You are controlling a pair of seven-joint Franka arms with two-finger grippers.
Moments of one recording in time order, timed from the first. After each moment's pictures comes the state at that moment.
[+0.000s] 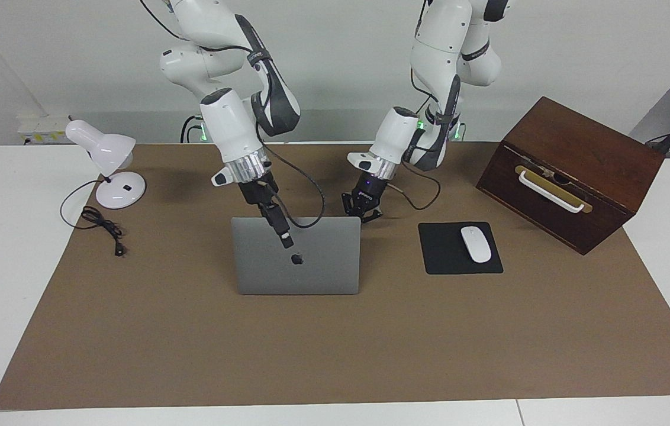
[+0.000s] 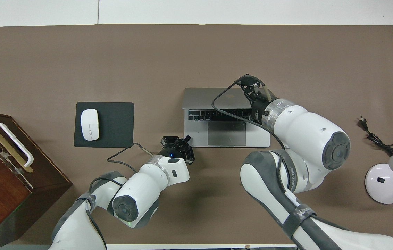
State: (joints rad) left arm -0.61 0.26 -0.11 -2.50 -0.04 3.49 0.05; right arm 0.37 0.11 0.05 -2.19 0.46 2.96 1.08
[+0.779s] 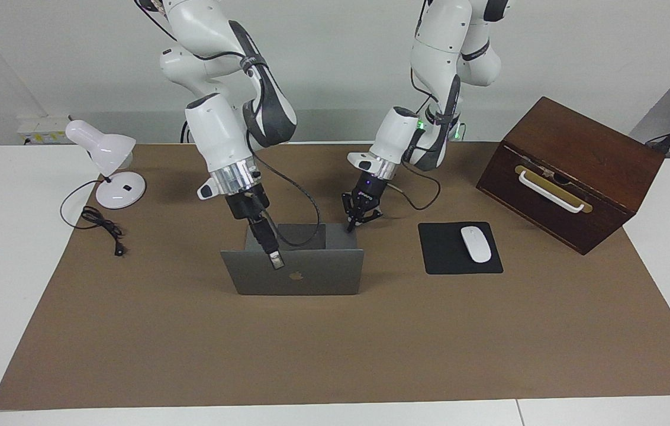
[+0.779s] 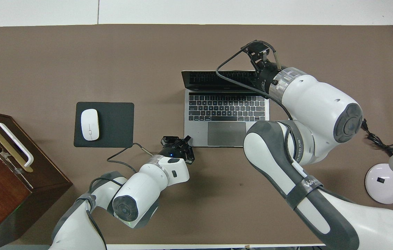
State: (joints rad) left arm -0.61 0.27 -0.11 -2.50 -0.04 3.49 0.05; right arm 0.32 0.22 0.05 -1.98 0.46 2.96 1.07
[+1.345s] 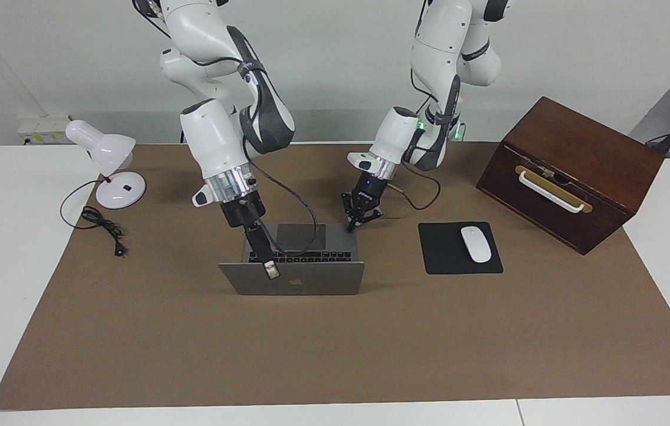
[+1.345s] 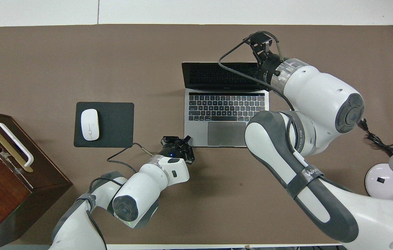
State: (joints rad) left arm -0.61 0.27 -0.11 -2.50 -0.04 3.49 0.05; right arm 0.30 0.26 0.05 -1.91 0.46 2.91 1.07
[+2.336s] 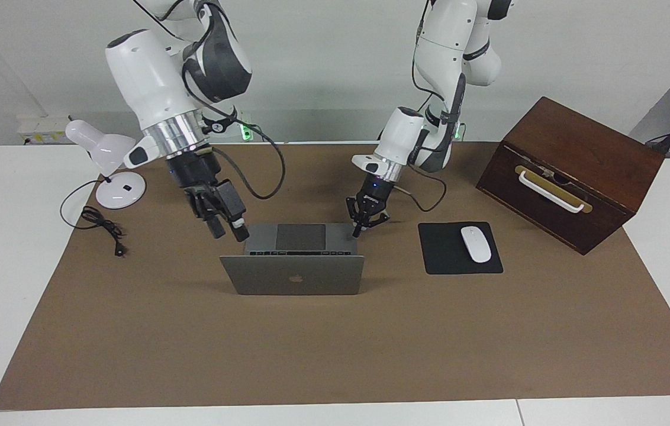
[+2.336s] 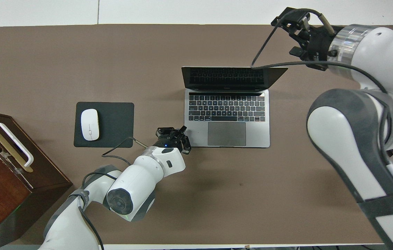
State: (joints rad) left arm -0.58 0.23 -0.09 -2.45 -0.04 3.41 0.01; right arm 0.14 0.12 0.04 -1.75 0.37 2.47 0.57
